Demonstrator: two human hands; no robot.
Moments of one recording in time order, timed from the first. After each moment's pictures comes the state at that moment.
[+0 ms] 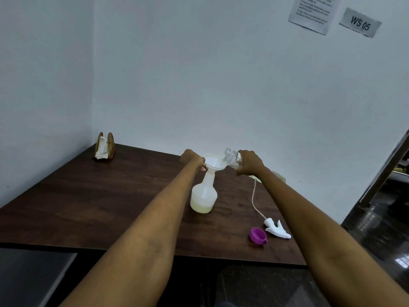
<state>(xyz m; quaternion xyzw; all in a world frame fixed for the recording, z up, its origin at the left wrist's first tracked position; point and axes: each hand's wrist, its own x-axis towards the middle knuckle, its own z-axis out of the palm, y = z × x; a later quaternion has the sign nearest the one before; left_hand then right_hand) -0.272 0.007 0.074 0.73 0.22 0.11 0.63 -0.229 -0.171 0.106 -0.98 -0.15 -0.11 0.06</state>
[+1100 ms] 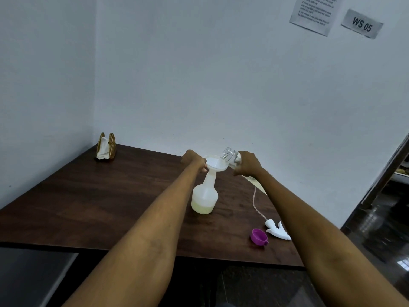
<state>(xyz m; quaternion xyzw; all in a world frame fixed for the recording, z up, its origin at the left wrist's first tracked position) -0.272 0.006 0.072 0.75 0.22 0.12 0.61 -0.227 -0.165 0.100 -0.98 -0.15 -0.11 0.10</state>
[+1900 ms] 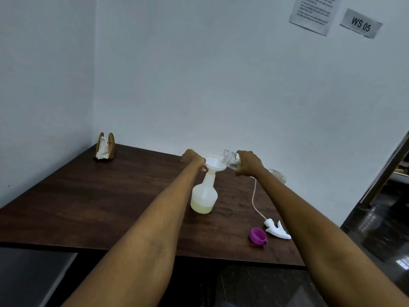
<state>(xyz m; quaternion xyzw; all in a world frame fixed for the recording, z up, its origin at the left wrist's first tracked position) -0.265 0.006 0.071 0.76 0.22 0.10 0.61 -0.235 -0.168 0.104 -0.98 -0.16 -0.14 0.02</state>
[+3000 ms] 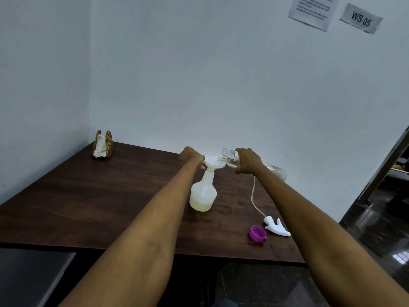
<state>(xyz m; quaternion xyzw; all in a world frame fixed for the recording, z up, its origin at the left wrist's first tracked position) -0.274 0.005 0.076 0.75 0.23 0.12 0.61 -0.233 -0.168 0.104 -0.98 -0.17 -0.13 0.01</state>
